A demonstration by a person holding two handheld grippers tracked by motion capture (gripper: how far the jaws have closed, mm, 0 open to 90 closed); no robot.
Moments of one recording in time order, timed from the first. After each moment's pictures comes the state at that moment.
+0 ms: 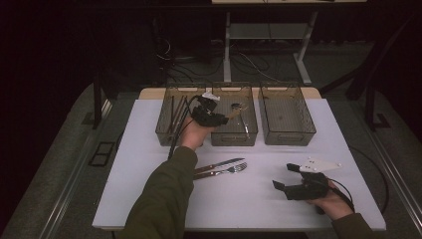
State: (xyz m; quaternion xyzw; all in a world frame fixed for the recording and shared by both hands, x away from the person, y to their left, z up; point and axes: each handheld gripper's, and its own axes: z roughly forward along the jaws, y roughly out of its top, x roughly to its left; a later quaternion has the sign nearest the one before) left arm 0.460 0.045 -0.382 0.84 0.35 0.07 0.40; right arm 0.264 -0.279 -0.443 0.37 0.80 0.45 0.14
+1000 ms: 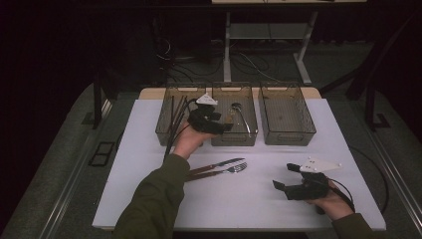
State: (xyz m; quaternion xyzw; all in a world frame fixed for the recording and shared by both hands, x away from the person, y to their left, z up) left arm 0.422 0.056 -0.366 0.83 0.29 0.08 0.46; right arm 0.263 -0.280 -0.442 0.37 0.80 0.45 0.14
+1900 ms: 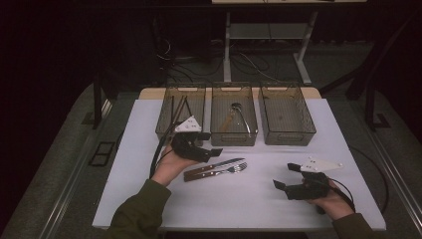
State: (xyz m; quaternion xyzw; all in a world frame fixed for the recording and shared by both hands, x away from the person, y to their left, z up) left arm 0.351 0.099 -0.381 0.83 0.25 0.07 0.49; right arm 0.264 -0.281 -0.442 0.37 0.80 0.45 0.15
